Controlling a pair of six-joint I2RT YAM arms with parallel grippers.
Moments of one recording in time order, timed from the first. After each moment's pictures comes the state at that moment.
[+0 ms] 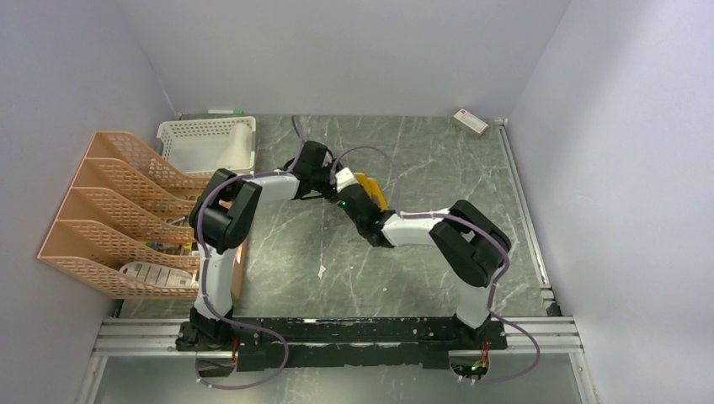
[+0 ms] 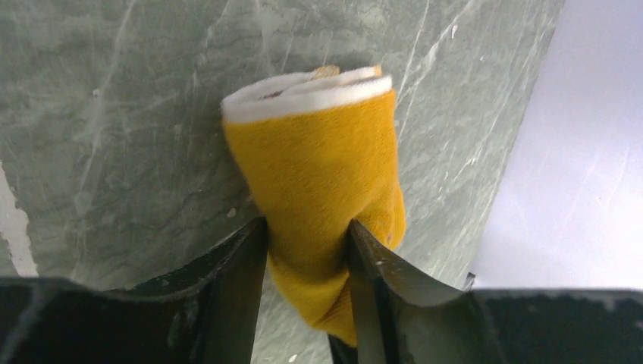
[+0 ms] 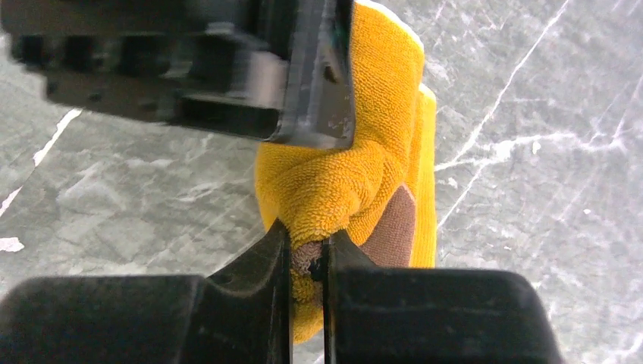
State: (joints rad) left arm -0.52 2.10 1.30 0.06 0.35 -0.94; right arm 0.84 1.85 0.94 0.26 0.54 -0.13
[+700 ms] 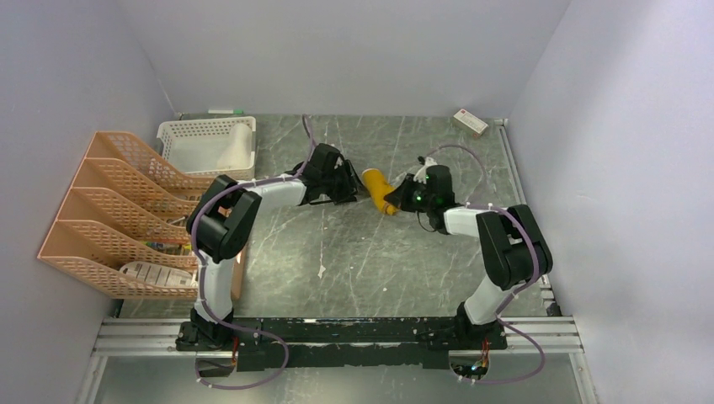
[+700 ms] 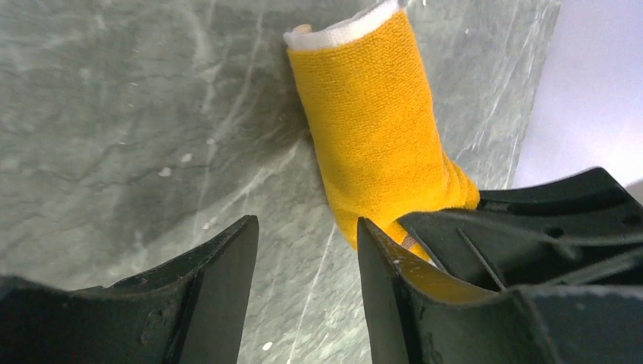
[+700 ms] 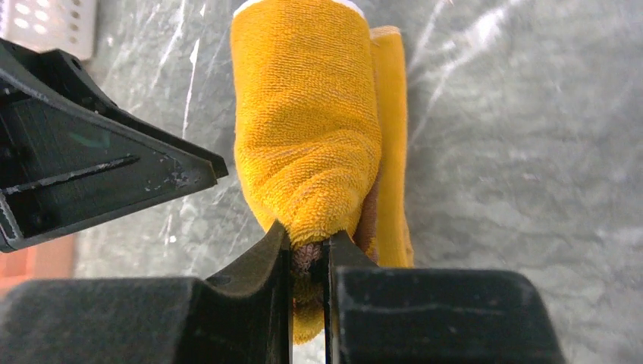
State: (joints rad) left arm -0.60 2.02 1.27 0.04 0.23 -0.92; right arm 0.29 1.68 0.72 0.40 -0.29 0.44
